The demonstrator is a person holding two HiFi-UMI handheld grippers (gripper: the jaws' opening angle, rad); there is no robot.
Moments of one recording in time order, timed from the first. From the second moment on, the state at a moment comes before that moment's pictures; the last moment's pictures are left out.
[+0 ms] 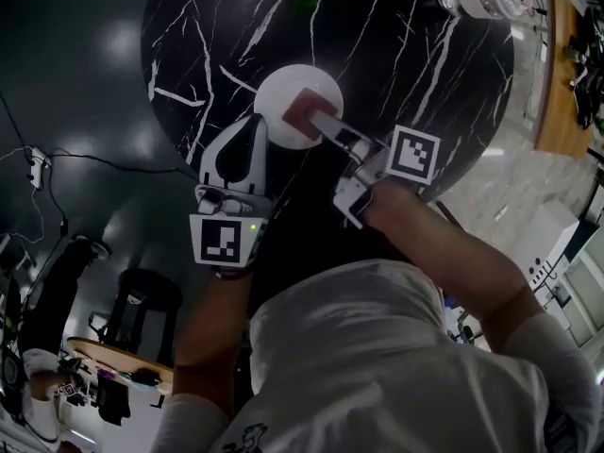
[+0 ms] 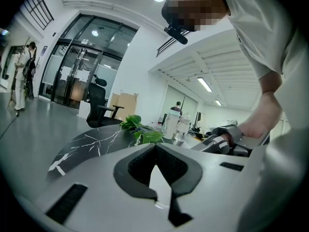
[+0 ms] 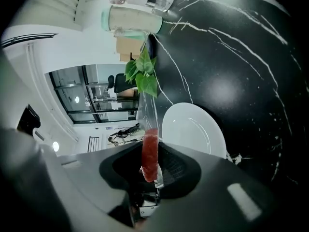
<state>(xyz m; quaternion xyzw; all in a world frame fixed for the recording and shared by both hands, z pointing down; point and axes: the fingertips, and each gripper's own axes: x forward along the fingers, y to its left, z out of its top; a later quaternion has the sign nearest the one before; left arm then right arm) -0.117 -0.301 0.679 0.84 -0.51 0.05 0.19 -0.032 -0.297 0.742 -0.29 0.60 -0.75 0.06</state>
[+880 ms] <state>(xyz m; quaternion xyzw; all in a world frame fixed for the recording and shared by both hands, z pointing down) -0.110 -0.306 0.732 0.83 -0.51 0.04 0.23 -0.044 -0.298 0.783 -0.32 0.59 -0.74 0.01</state>
